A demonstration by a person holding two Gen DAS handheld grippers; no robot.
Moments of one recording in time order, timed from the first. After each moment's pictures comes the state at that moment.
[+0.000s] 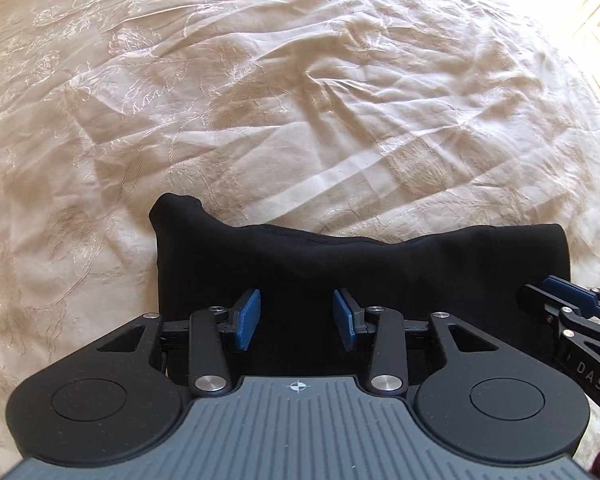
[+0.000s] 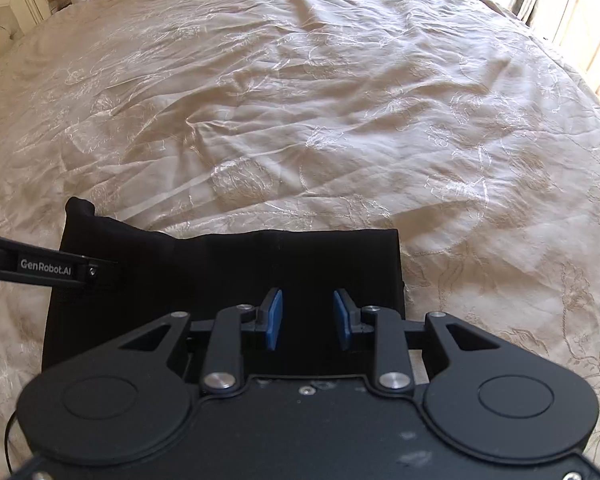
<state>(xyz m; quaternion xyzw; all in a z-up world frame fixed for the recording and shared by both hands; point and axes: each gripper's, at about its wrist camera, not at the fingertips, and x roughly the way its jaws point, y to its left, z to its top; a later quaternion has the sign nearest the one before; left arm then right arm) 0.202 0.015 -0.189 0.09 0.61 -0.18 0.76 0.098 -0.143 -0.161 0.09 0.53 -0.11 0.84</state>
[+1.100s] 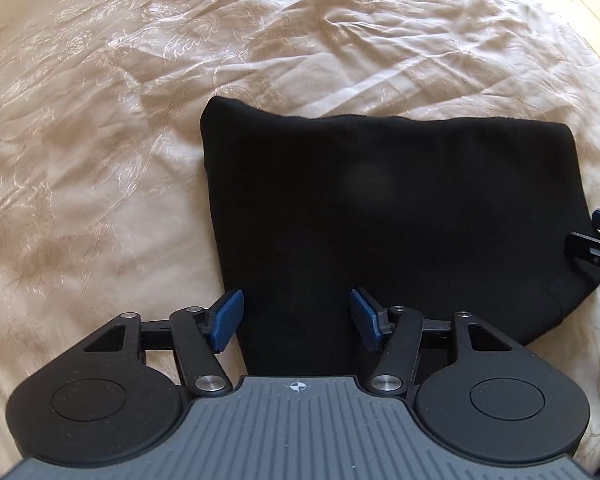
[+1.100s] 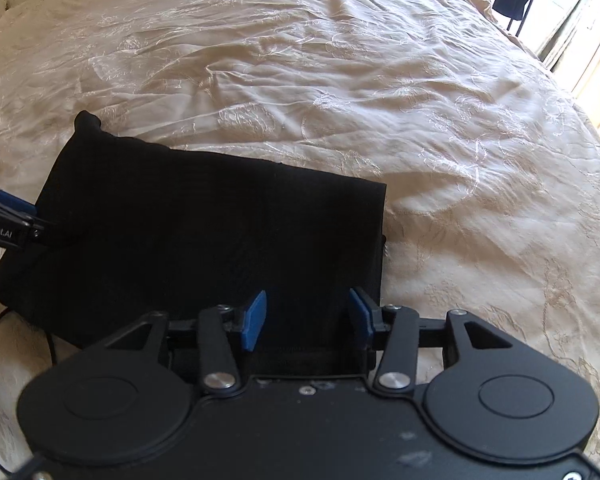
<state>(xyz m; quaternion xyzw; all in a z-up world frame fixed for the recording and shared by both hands) 0.130 0.071 -0.201 0.14 0.59 -0.19 0.78 0.037 -0.133 -0.179 0.00 0.52 -0.08 0.85</state>
